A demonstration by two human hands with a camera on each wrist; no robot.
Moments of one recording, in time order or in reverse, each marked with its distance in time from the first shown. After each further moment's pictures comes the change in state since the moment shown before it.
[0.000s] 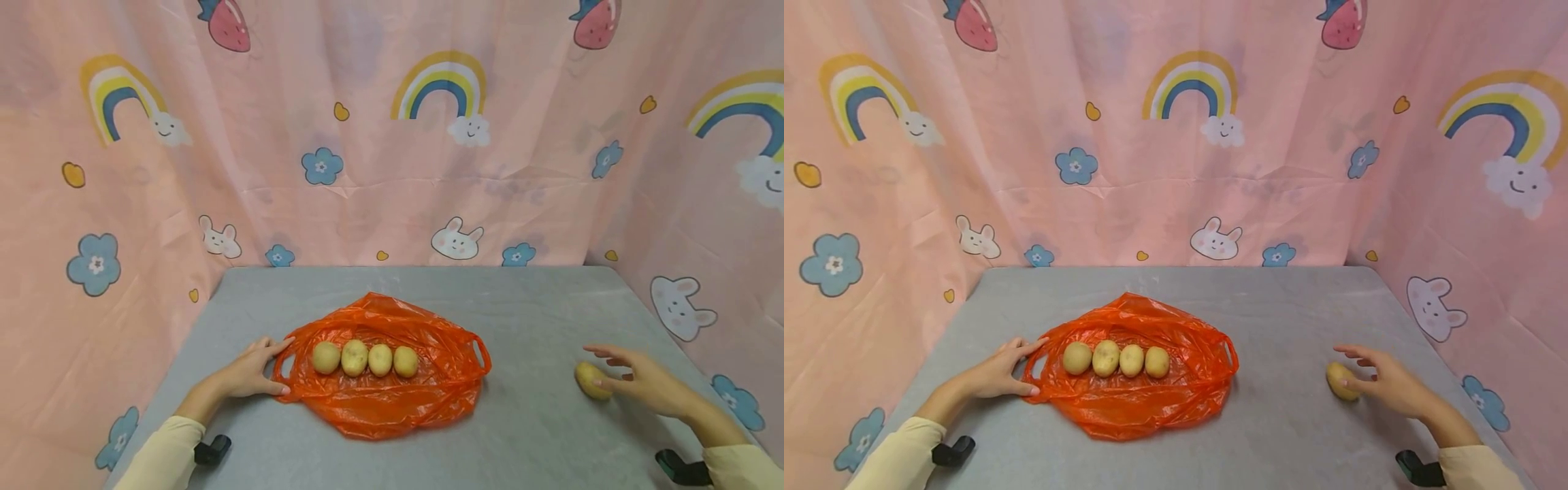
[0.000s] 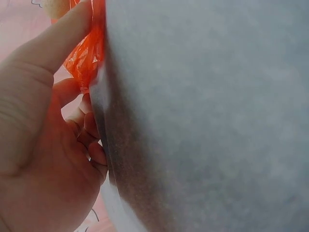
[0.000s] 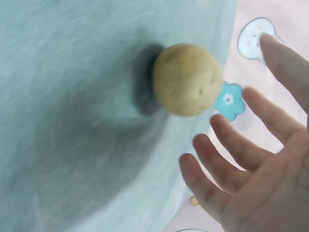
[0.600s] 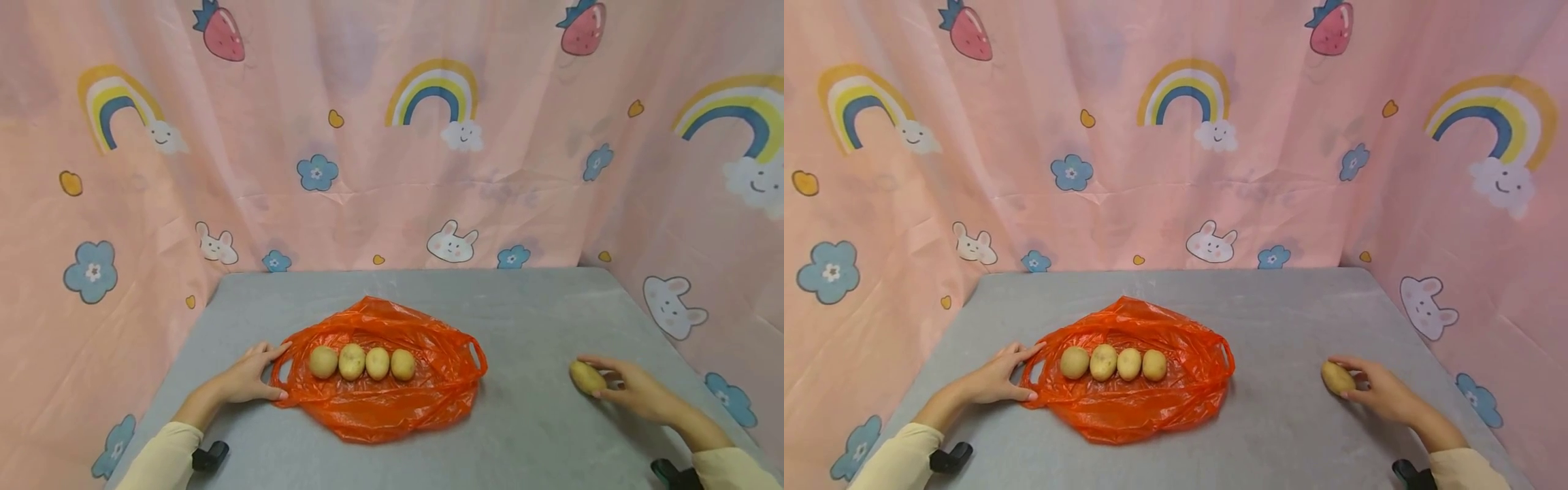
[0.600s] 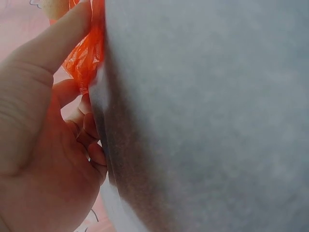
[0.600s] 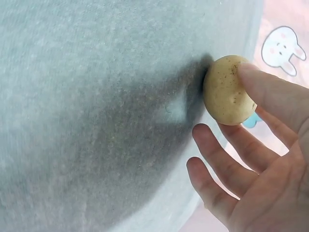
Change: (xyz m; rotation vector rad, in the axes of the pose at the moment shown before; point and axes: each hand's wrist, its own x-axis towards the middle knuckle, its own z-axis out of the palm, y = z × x) left_hand 0.001 -0.001 0.001 0.005 0.007 0.009; right_hand -0.007 0.027 0.017 0.032 0.036 -0.216
